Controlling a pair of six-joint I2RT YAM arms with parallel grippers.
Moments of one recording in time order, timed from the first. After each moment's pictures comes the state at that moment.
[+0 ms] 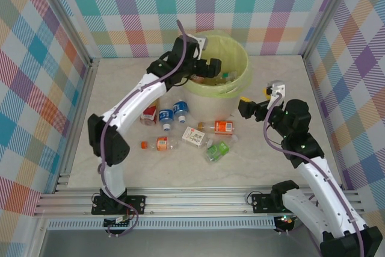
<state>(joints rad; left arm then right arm) -0.64 1.86 1.94 -0.57 -0.02 -0.26 0.29 0.76 0.73 -0.14 -0.20 0.15</state>
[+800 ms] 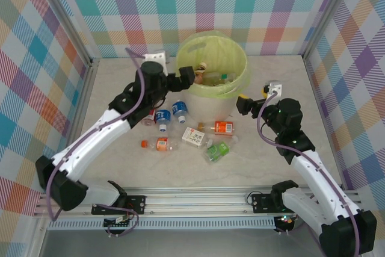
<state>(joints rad) -0.65 1.30 1.32 -0.34 -0.24 -0.54 0.29 0.85 0.65 0.02 -0.13 0.20</state>
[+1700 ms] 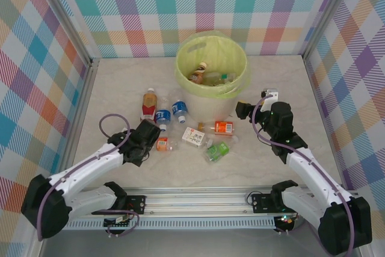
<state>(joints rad) -0.64 1.10 0.66 -0.75 -0.31 -1.65 0.29 0.93 0.55 0.05 -0.07 0.31</state>
